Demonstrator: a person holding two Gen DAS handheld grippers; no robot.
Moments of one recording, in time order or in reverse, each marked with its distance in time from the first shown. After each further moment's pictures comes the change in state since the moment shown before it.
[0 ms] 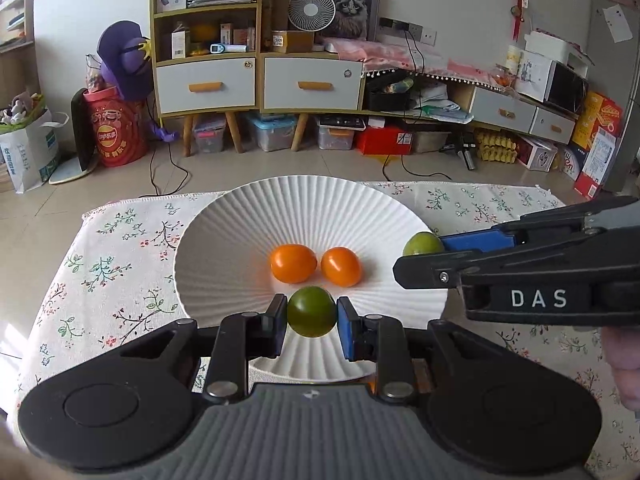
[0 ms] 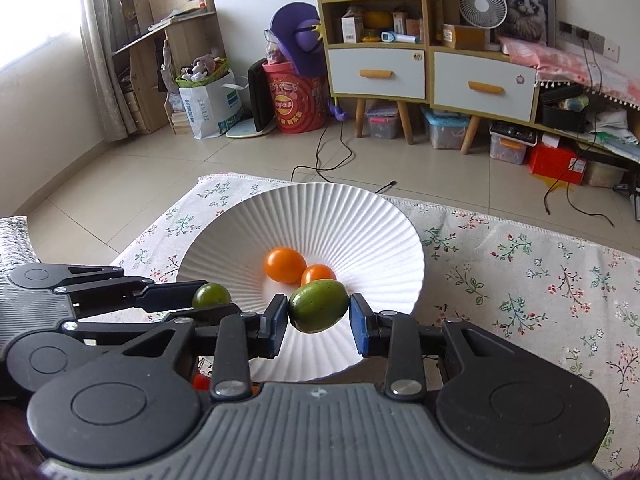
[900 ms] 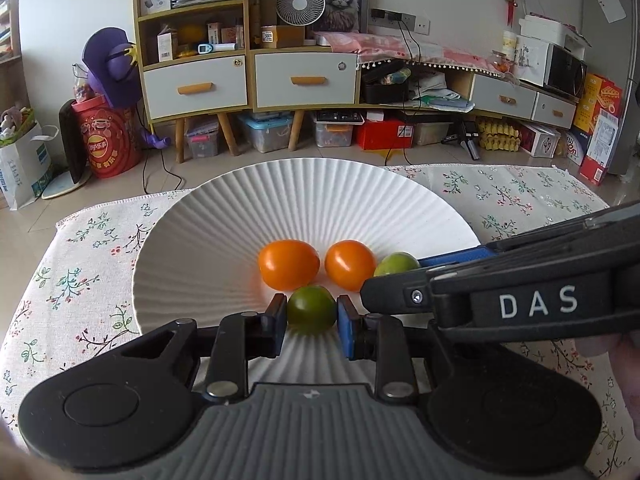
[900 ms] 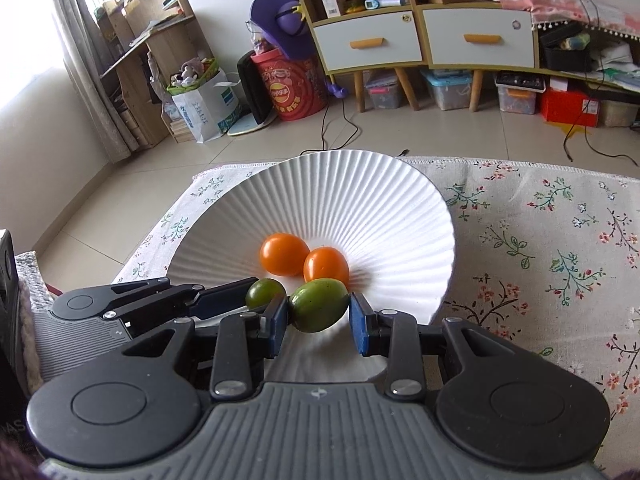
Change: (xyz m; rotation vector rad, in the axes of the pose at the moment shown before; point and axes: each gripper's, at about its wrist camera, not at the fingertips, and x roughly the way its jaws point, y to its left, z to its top) left arm 0.040 -0.004 -0.001 0.044 -0.010 0.015; right arm 0.030 -0.017 -0.006 0.166 0.033 0.058
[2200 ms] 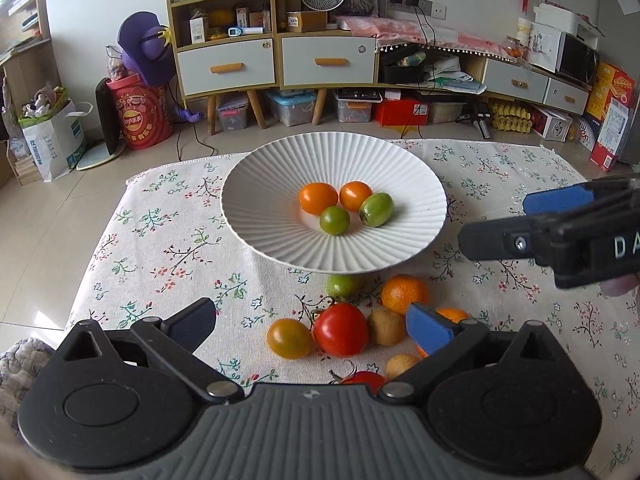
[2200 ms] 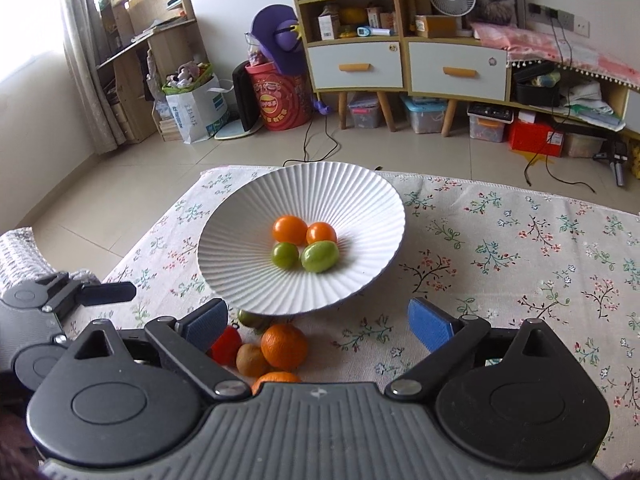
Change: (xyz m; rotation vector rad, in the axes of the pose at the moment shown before) left arm -0.089 0.007 -0.027 -0.027 0.086 0.062; right arm -0.073 0.028 -0.037 -0.113 -0.029 -0.101
